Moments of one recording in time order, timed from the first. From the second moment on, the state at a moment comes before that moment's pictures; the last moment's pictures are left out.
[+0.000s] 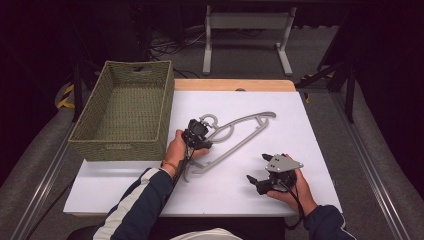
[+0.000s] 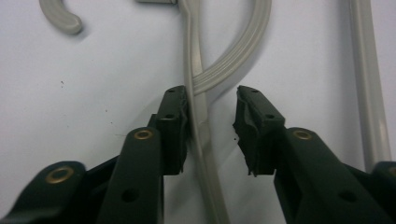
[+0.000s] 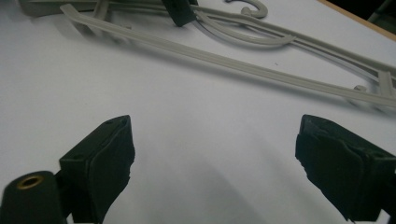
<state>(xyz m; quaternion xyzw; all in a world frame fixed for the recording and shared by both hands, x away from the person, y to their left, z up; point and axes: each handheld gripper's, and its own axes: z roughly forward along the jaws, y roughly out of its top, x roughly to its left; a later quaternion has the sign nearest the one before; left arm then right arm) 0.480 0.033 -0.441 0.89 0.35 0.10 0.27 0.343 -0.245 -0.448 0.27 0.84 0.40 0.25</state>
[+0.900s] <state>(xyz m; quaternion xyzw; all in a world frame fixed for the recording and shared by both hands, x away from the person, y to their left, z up) 0.487 0.024 -0.432 0.93 0.29 0.05 0.22 0.346 -0.250 -0.448 0.28 0.84 0.40 0.22</state>
